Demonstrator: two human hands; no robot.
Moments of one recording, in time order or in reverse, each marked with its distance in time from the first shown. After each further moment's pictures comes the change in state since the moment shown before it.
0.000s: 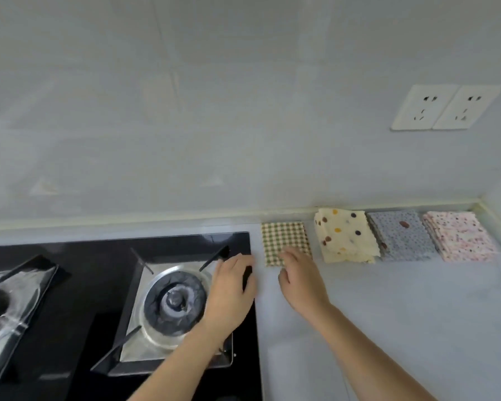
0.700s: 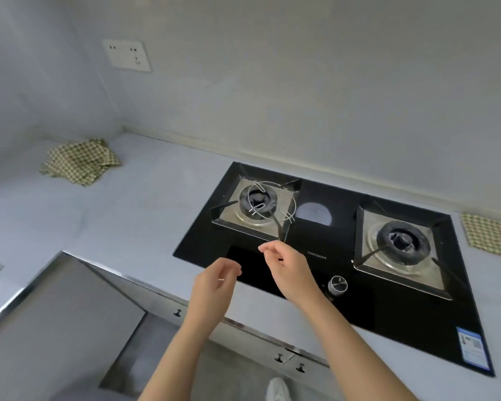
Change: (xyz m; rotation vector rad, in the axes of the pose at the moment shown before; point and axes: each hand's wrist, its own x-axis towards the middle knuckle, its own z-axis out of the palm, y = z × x) left_hand -0.397 -0.202 -0.377 -0.284 0.335 -0.604; right_hand -0.213 -0.501 0.166 0.583 -0.392 -0.147
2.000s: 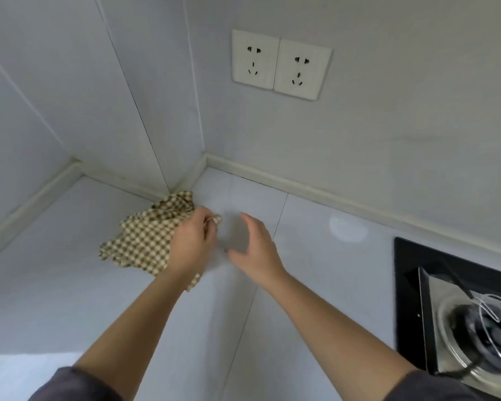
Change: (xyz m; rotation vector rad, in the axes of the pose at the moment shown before) left_hand 0.525 -0.230 -0.391 0.305 0.196 0.259; right_hand 0.485 -0.188 0.426 -0.243 -0.094 0.039
